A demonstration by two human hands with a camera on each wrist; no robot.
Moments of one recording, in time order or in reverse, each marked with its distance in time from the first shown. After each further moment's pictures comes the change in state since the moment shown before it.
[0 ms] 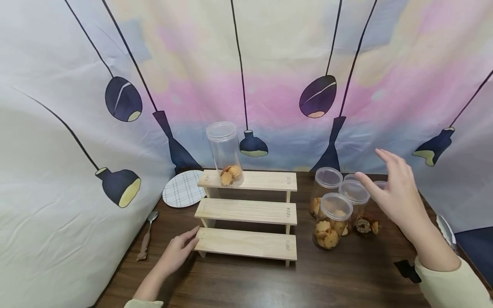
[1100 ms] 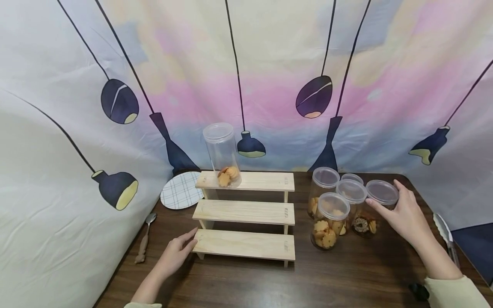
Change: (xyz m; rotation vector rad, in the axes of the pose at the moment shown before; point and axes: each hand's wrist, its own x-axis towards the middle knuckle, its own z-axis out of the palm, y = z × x) left_hand 0.000 0.001 0.000 0.013 0.002 -0.003; right_hand -0.043 0.095 0.025 -0.089 -0.090 0.251
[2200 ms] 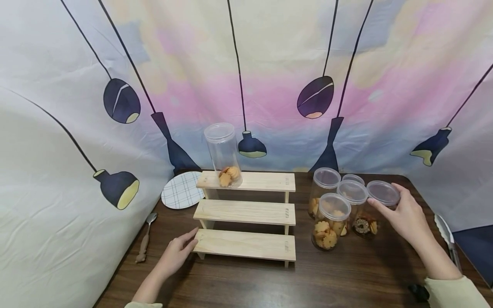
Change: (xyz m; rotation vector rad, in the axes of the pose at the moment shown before) left_hand -0.001 0.000 0.001 0.002 0.001 -0.006; right_hand -0.002 -0.001 0.000 -0.013 0.018 0.013
